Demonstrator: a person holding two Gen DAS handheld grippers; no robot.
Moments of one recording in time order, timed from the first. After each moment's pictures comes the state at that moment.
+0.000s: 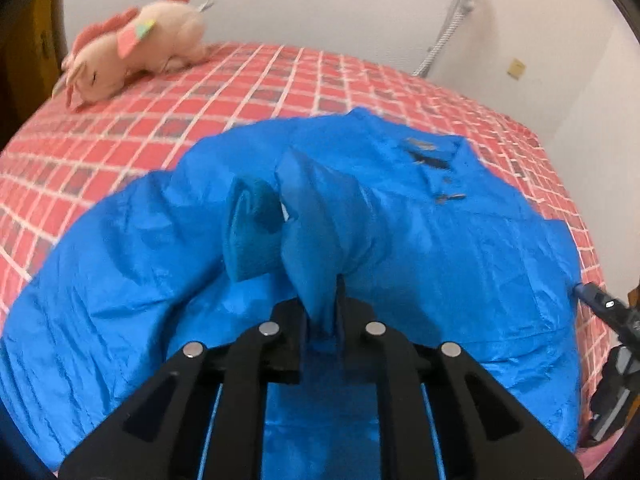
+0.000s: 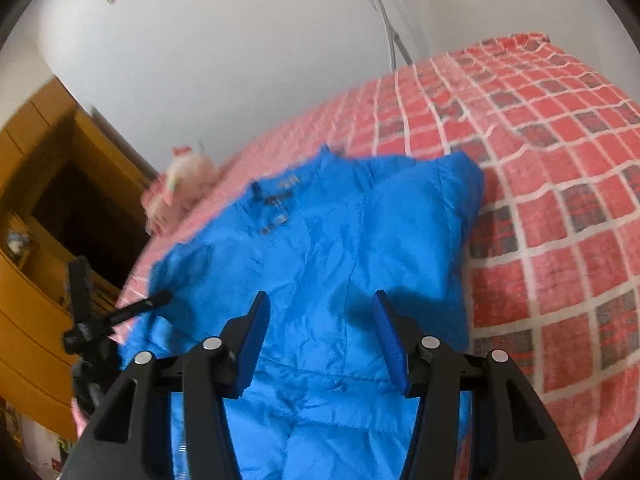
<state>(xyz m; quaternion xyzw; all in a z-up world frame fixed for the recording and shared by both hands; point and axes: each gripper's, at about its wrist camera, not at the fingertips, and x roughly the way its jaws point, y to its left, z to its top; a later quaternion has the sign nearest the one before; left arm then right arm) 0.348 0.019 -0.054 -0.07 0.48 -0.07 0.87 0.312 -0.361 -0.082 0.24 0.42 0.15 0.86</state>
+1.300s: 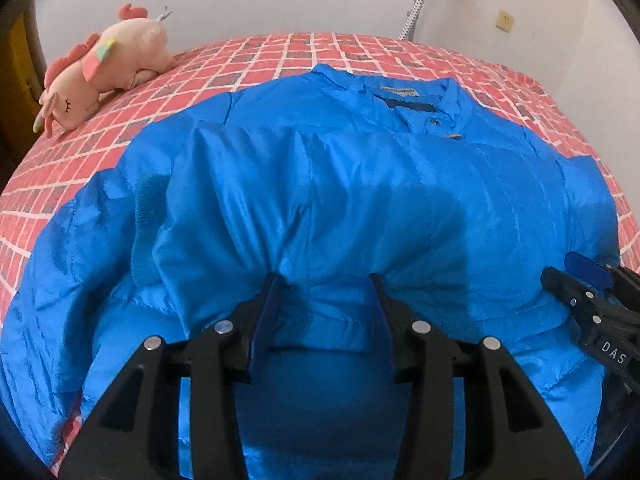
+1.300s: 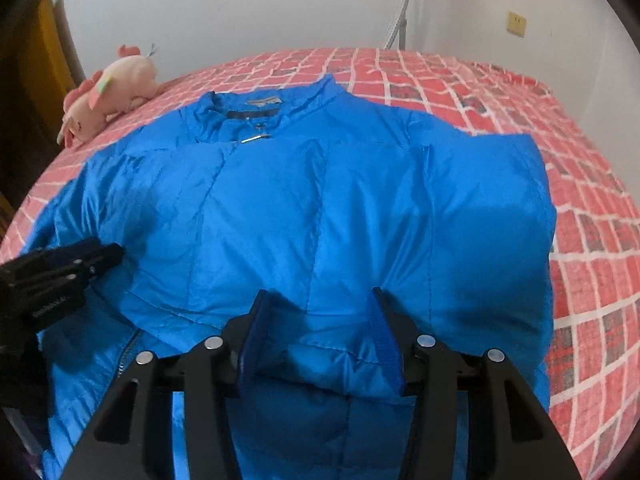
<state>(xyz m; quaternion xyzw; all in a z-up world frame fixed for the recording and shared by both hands) 0.341 -0.043 -0.091 0.03 0.48 -0.06 0.88 0.321 -0.259 -0.106 0.06 0.45 0.04 0.89</state>
